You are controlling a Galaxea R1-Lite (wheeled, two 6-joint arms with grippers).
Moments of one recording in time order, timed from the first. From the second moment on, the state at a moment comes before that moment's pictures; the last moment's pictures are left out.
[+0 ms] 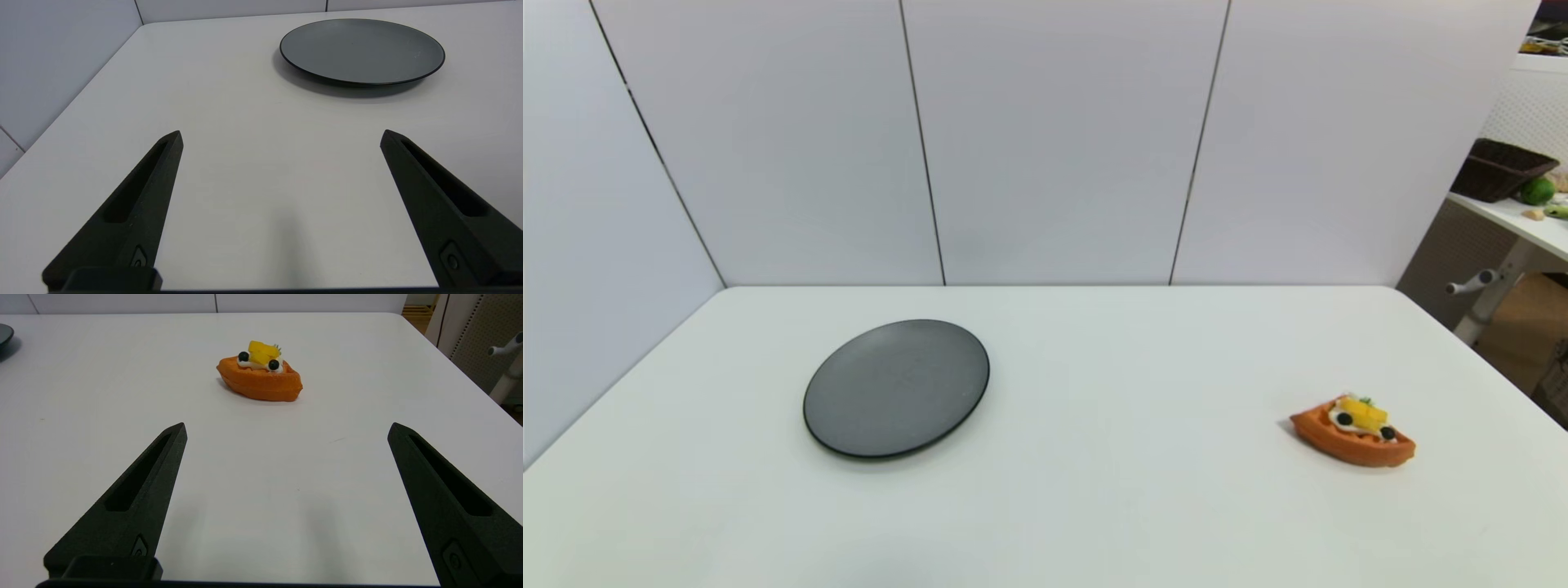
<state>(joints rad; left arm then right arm) 0.01 0.00 0.00 0.00 -0.04 0.07 0.00 0.00 0.00 0.00 0.00 0.00</state>
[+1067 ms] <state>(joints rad) 0.01 0.00 0.00 0.00 -0.04 0.08 0.00 0.00 0.00 0.00 0.00 0.00</state>
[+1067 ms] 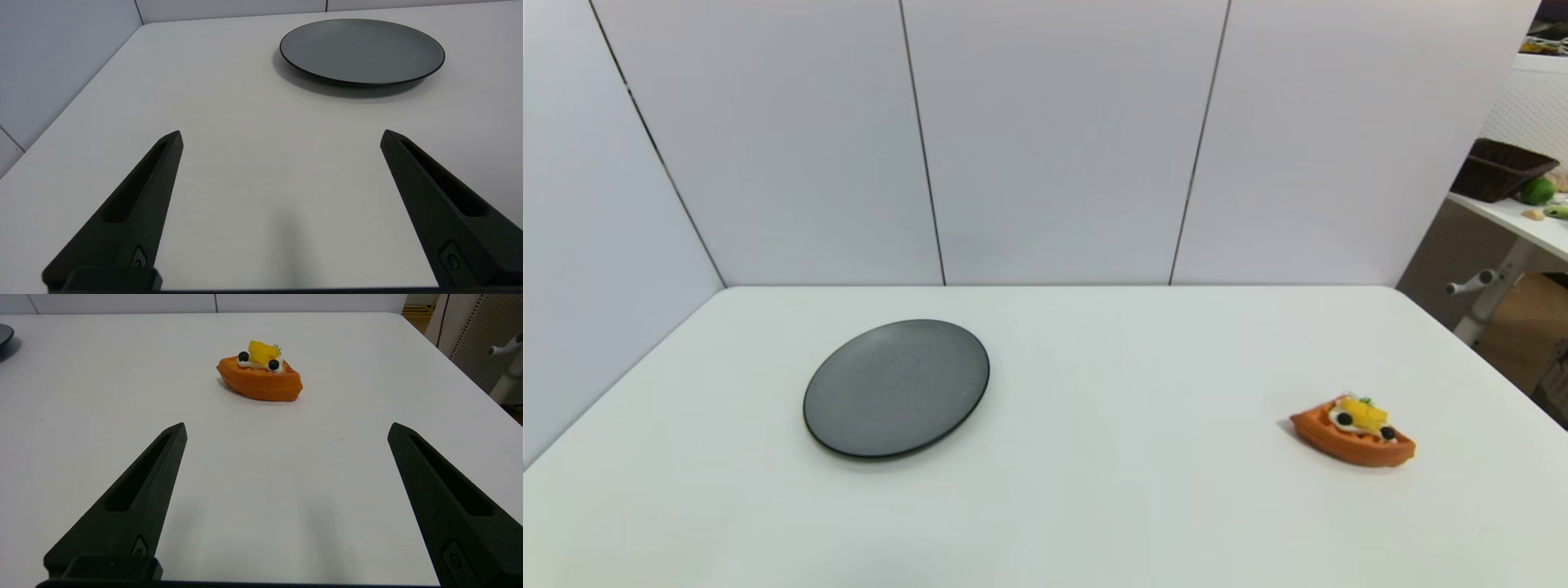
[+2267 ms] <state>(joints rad) 0.01 0.00 0.00 0.00 -0.04 0.07 0.00 0.18 -0.11 0.00 -0.01 -0.02</state>
